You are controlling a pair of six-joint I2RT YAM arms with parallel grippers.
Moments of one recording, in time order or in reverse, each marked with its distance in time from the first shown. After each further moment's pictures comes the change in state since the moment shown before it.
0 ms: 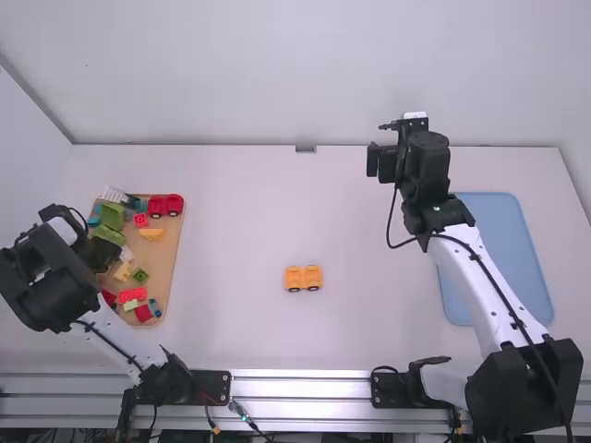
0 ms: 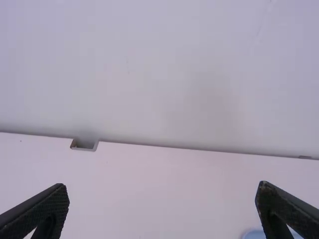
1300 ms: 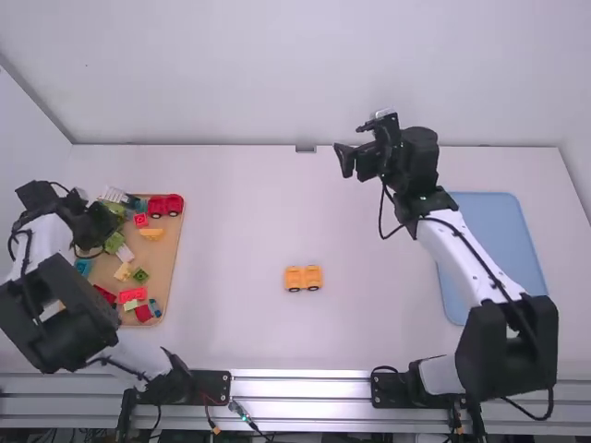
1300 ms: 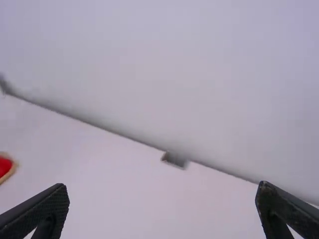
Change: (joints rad) left arm -0.085 -0.348 -0.069 0.061 0.504 0.288; right arm -0.013 0.186 0.000 0.270 -0.544 0.001
